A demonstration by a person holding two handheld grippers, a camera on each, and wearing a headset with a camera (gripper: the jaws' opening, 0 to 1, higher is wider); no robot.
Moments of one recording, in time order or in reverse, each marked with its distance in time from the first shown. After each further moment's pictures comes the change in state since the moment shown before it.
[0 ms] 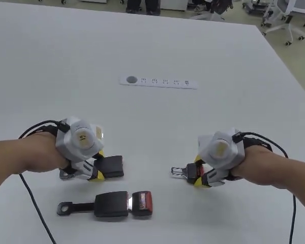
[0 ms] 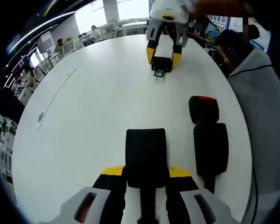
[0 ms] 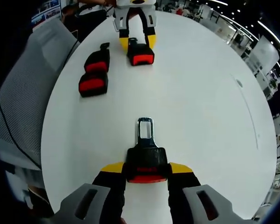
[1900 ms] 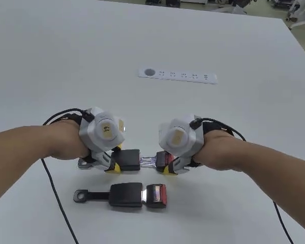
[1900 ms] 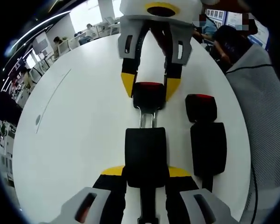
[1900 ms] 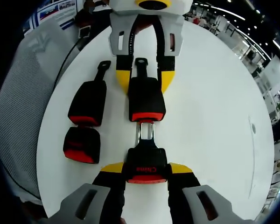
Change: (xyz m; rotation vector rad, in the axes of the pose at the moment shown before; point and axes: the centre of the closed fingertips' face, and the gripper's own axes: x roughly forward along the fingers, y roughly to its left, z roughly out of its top) left arm 0.005 -0.002 -0.003 0.024 0.040 -0.015; right arm 0.046 0.007 0.118 -0.154 -0.031 0.032
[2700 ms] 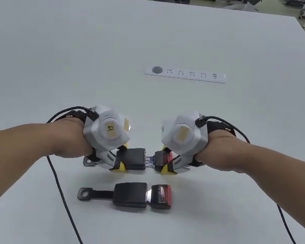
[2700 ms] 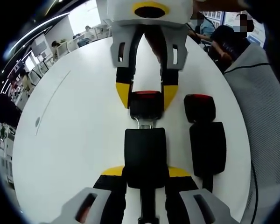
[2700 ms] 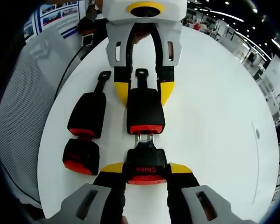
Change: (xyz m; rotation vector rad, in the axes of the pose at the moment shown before) left arm -0.002 -0.006 0.005 0.018 -0.014 -0.007; right arm 0.011 0.000 0.014 0.011 -0.079 0.040
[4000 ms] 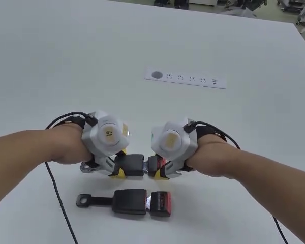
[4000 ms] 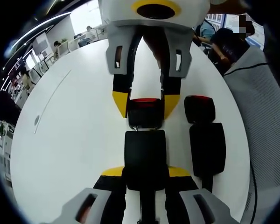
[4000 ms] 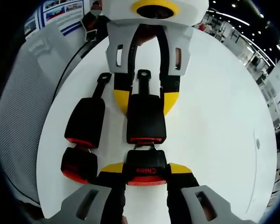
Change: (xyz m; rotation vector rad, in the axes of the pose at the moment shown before) left arm 0.001 0.002 -0.002 -0.021 -0.021 -0.011; right arm 0.002 -0.002 0.018 -0.047 0.021 0.005
